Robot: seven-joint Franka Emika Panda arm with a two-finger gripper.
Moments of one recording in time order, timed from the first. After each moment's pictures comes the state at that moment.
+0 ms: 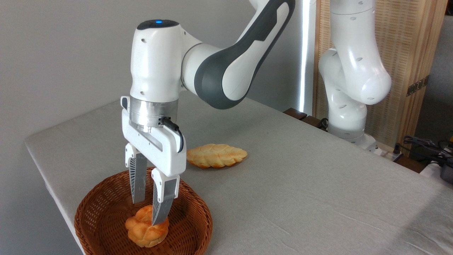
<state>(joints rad) -0.38 0.12 0.33 -1.97 -0.02 2.43 0.75</state>
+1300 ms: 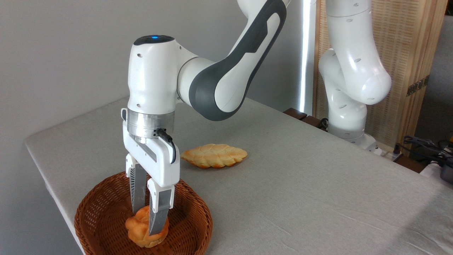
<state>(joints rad) -0.38 0.17 0.33 -1.97 0.01 2.48 0.78</state>
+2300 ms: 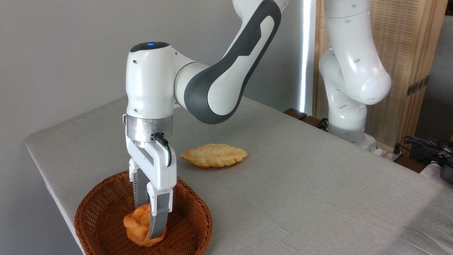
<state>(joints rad) -0.39 0.20 0.32 -1.97 0.06 2.48 0.78</state>
